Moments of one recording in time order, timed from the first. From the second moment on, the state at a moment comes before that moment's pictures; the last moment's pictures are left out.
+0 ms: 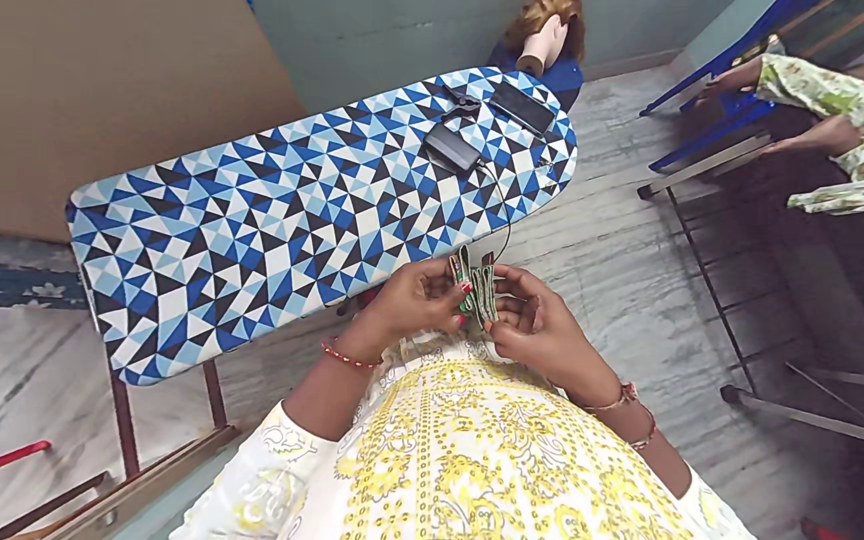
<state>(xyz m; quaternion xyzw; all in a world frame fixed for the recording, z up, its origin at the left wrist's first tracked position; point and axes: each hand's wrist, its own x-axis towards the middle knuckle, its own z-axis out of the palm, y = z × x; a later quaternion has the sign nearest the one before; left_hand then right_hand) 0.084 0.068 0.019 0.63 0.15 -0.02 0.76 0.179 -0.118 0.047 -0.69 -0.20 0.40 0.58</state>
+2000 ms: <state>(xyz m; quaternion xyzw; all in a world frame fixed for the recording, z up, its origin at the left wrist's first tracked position) 0.085 0.062 0.025 0.74 0.11 0.03 0.67 0.178 -0.127 0.043 -0.71 -0.37 0.27 0.53</state>
